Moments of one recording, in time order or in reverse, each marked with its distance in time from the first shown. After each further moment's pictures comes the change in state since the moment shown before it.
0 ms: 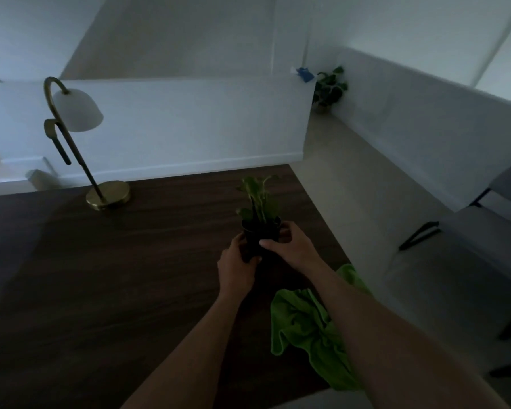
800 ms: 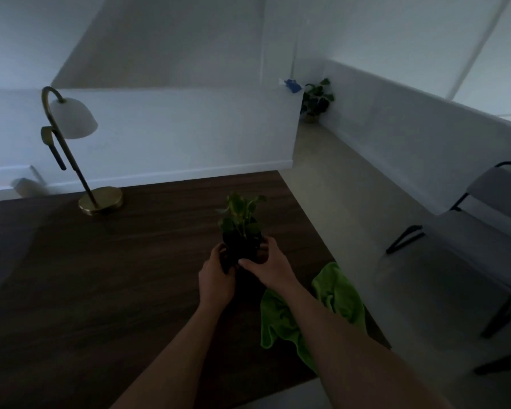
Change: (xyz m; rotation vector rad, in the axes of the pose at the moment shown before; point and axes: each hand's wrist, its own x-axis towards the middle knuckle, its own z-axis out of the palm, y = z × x) left_hand -0.022 -0.016 -0.020 -0.003 0.018 0.020; right_hand -0.038 0.003 0.036 -0.064 0.005 0.046
